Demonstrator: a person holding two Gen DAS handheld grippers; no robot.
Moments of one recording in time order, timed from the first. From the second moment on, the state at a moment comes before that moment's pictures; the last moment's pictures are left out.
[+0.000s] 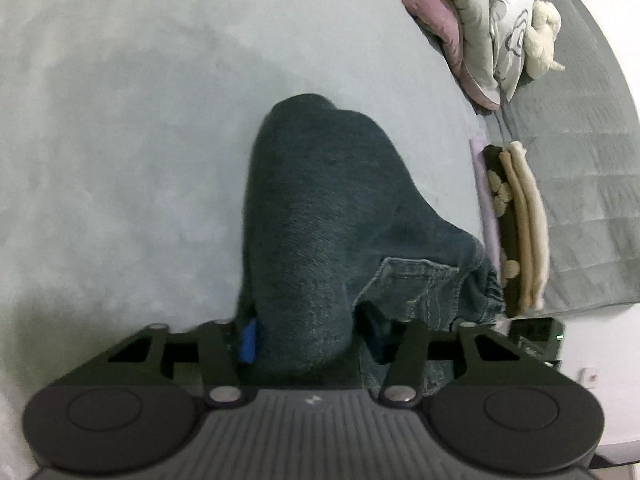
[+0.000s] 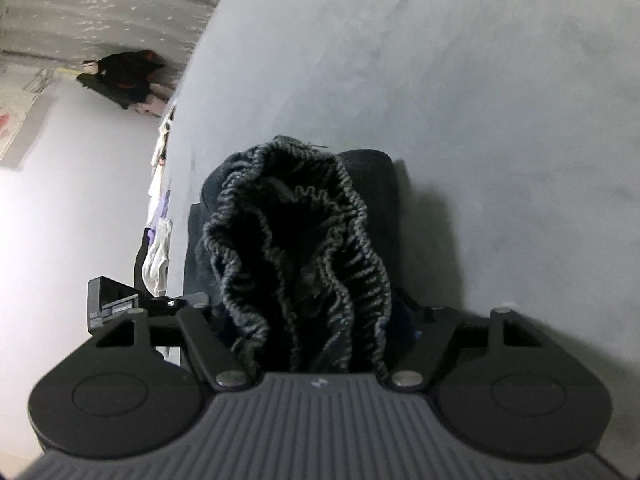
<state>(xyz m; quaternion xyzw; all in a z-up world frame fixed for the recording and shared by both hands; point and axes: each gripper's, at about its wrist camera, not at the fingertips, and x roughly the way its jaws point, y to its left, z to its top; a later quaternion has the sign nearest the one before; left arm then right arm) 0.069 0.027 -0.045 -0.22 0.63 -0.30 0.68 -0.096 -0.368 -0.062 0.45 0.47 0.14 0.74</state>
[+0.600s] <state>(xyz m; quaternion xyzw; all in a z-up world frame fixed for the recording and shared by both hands) 0.143 -0.239 0.136 -0.06 0.52 -0.41 0.75 -0.127 -0.515 0.075 0.48 0.30 0.03 0.83</state>
